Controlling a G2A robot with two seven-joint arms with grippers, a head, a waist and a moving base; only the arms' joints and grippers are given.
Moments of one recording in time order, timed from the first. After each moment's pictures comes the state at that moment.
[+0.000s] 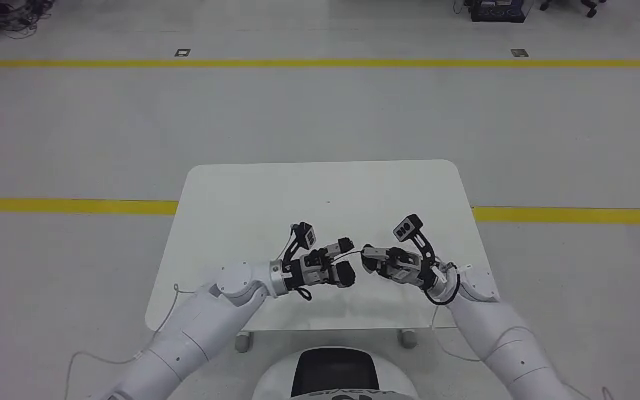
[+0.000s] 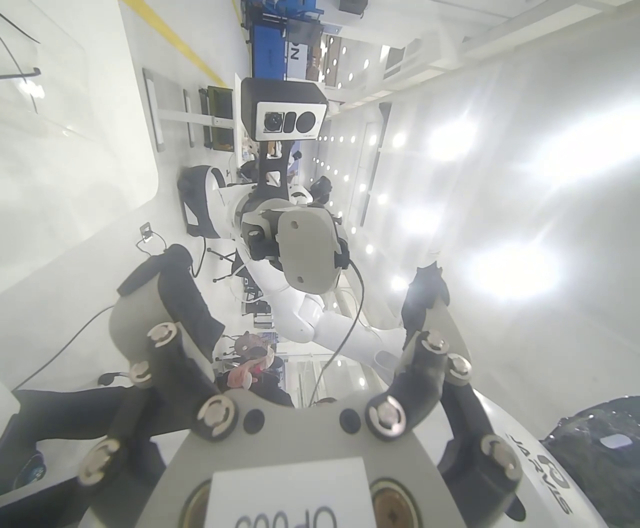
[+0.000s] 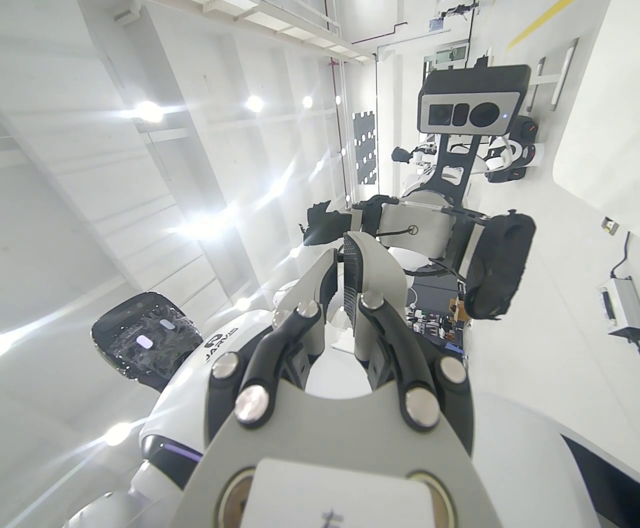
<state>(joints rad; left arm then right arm) 1.27 -1.14 -0.81 -1.35 -0.71 -0.25 -0.85 -1.41 -1.17 1.15 -1.23 0.84 -0.28 1.26</state>
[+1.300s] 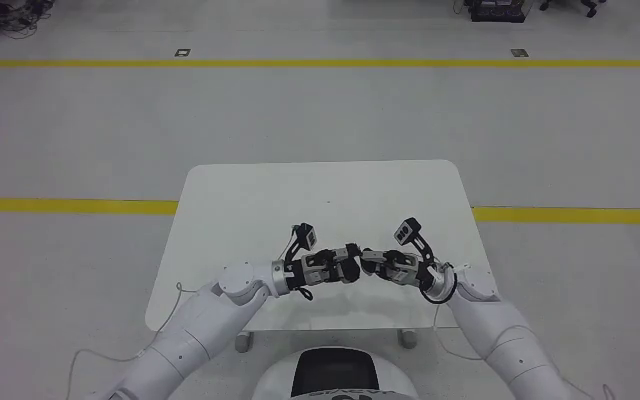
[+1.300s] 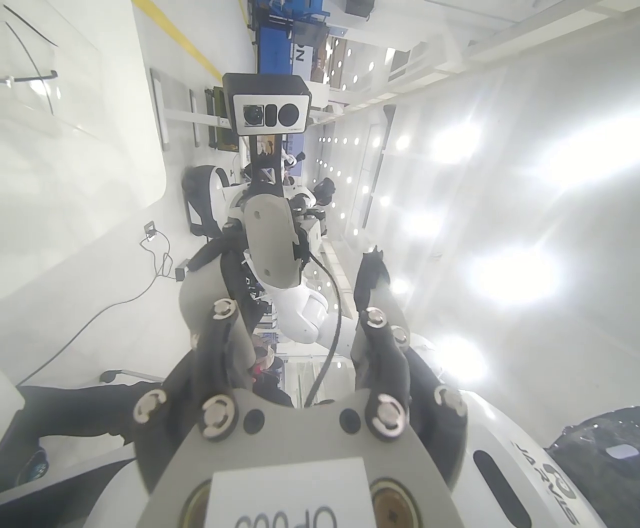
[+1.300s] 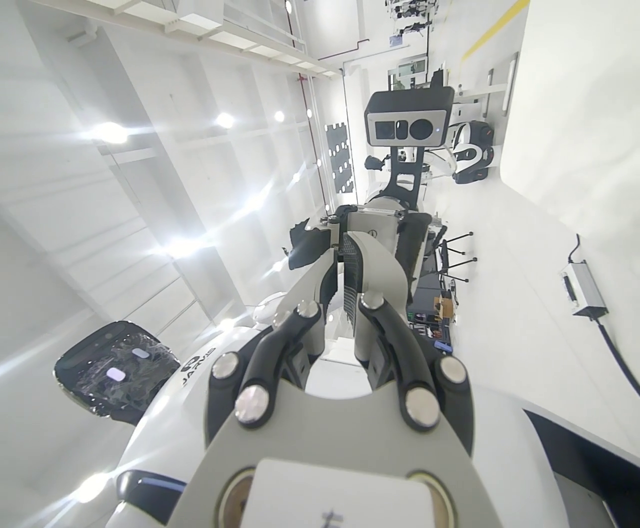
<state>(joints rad) 1.25 -1.15 -0.79 -1.32 -0.70 -0.24 -0.84 -1.40 -1.17 1.15 -1.18 0.75 -0.25 1.22</state>
